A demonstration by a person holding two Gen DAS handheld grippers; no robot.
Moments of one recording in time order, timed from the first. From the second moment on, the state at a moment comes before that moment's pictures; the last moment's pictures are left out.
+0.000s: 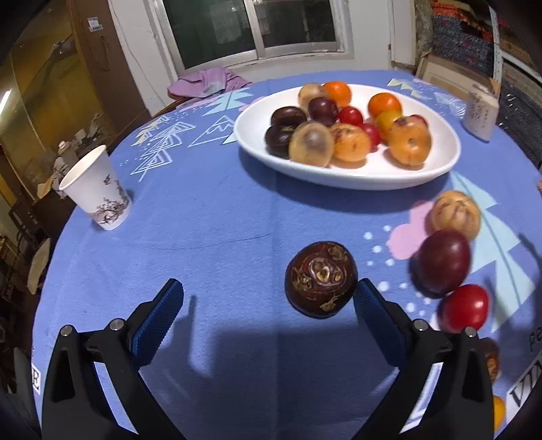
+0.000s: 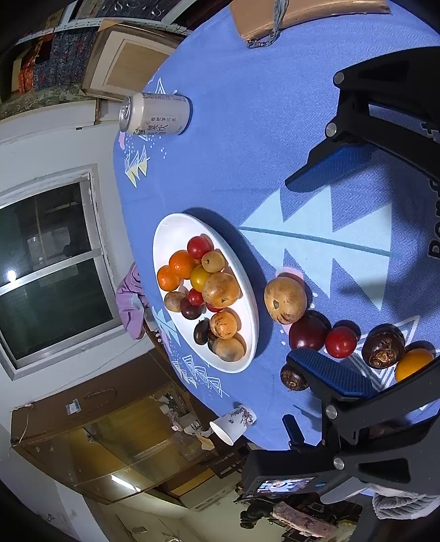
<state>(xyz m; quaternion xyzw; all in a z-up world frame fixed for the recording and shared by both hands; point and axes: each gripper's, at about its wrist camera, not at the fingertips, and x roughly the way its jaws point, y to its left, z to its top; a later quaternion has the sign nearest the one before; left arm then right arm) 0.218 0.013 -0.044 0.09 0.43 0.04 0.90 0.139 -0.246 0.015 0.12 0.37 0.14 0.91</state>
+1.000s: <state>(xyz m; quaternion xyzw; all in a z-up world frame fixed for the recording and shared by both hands) 0.230 0.040 -0.053 0.00 0.46 0.01 0.89 0.166 -0.192 -0.037 0.19 0.51 0.30 0.79</state>
